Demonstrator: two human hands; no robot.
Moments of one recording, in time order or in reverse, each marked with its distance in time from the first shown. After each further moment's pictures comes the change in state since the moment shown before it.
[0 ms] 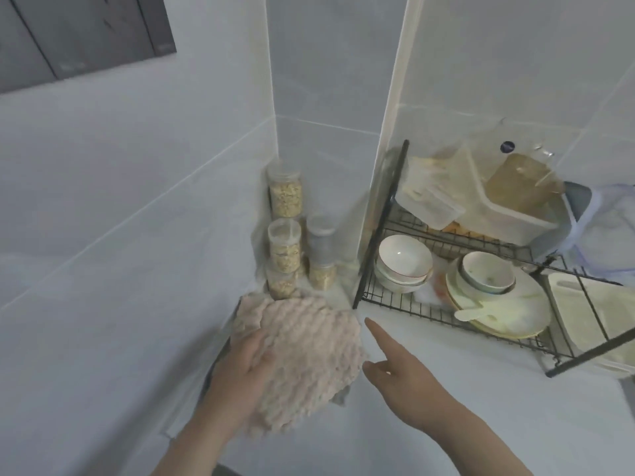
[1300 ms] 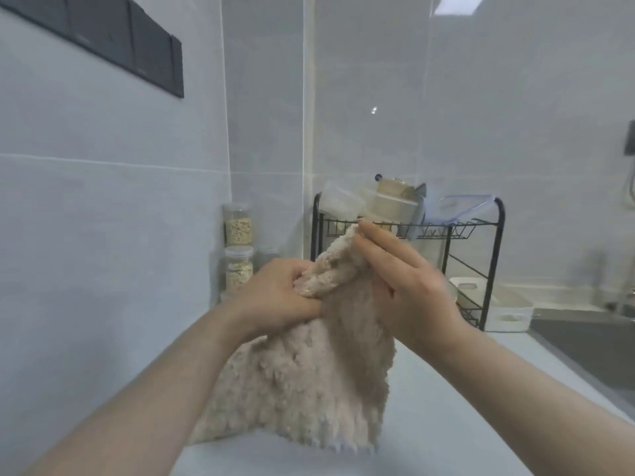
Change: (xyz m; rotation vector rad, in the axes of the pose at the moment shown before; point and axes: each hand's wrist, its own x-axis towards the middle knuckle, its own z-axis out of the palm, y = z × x) left_hand -0.090 0.047 0.028 0.058 -0.221 1.052; right_hand -0.091 0.031 0.057 -0.608 1.329 -1.127
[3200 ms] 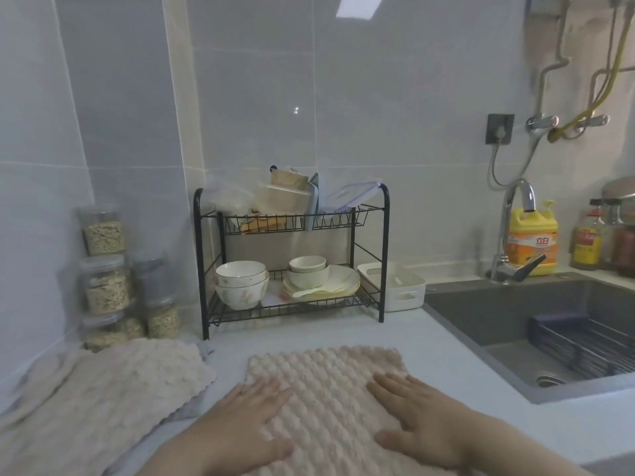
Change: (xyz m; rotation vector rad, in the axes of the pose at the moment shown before) left_hand 0.013 -0.115 0.190 0.745 -0.603 0.067; right_hand -0.203 0.093 -0.119 -0.139 -1.443 0.660
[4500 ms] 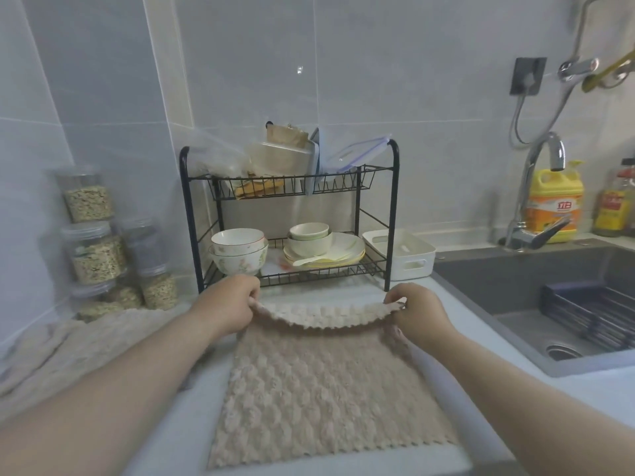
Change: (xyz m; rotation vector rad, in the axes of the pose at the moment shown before) left_hand 0.066 -0.045 -0.076 -0.153 0.382 -0.354; right_hand 0.079 0.032 -0.027 0.696 0.741 0.378
